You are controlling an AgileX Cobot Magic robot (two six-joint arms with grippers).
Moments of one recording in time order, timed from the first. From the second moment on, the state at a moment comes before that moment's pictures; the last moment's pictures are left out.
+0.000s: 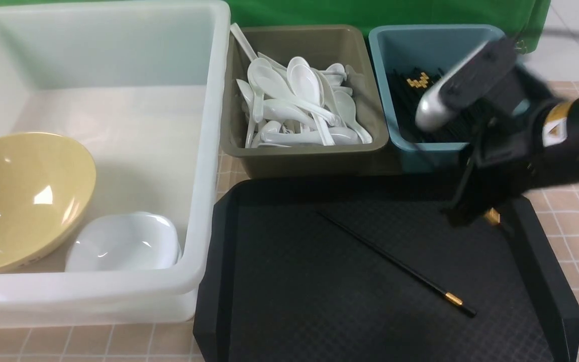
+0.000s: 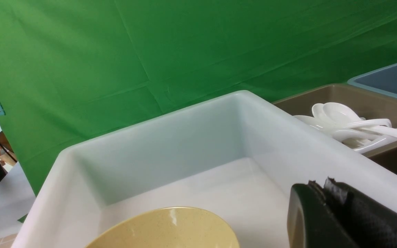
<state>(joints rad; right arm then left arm) 0.49 1.29 -1.04 -0.03 0.53 -0.28 -0.22 -0.02 -0.26 0.18 0.31 0.11</state>
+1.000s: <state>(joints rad) 0.32 1.70 -1.37 -0.09 0.60 -0.10 -0.22 -0.02 -0.26 0.18 0.32 0.11</state>
